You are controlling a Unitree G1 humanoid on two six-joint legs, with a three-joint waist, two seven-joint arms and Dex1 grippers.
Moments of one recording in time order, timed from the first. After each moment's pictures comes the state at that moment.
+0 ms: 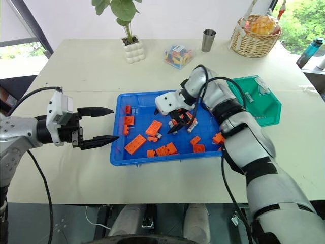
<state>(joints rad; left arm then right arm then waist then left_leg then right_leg) -0.23 0.88 0.22 -0.43 -0.65 0.60 -1.05 -1.28 -0.38 0.57 1.01 -0.12 -0.47 1.55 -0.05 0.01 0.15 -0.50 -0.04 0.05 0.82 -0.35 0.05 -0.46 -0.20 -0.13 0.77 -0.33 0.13</state>
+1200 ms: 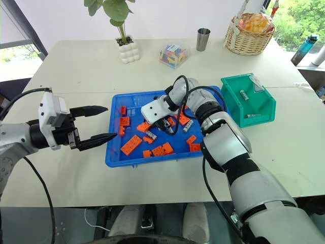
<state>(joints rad) -0.17 0.88 0.27 -0.51 -0.71 0.61 -0.93 -1.31 -0.21 0.44 1.26 -0.31 -0.70 1.31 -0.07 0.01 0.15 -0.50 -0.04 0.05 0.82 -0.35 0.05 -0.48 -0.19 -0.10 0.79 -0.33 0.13</state>
